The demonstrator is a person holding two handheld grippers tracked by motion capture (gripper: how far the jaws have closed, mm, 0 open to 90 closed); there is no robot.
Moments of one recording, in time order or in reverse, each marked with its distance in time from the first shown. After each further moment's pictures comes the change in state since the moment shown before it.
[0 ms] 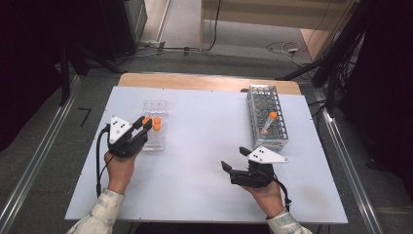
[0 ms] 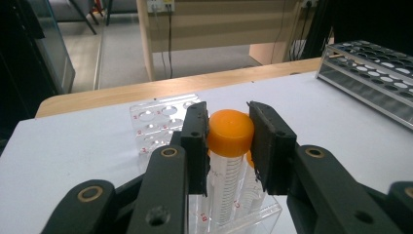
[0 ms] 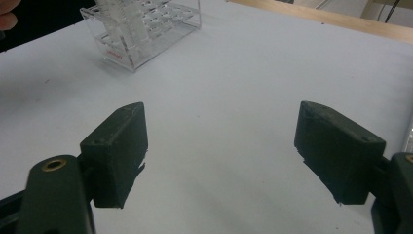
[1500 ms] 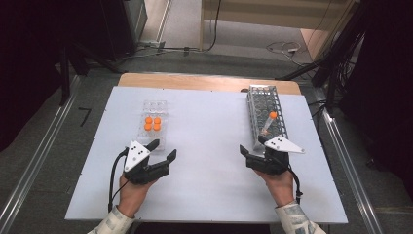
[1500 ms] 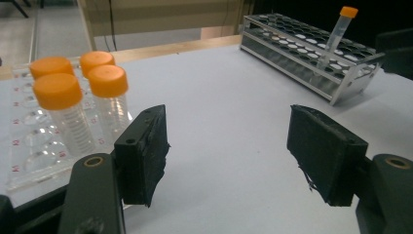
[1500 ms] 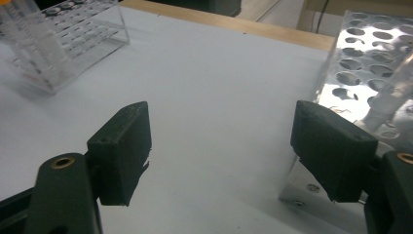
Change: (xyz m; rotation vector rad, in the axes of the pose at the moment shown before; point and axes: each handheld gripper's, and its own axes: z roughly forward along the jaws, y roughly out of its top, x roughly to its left) left arm -0.060 -0.030 -0.028 0.053 -0.193 0.011; right arm -0.048 0.006 -0.008 -0.040 -0.177 0.059
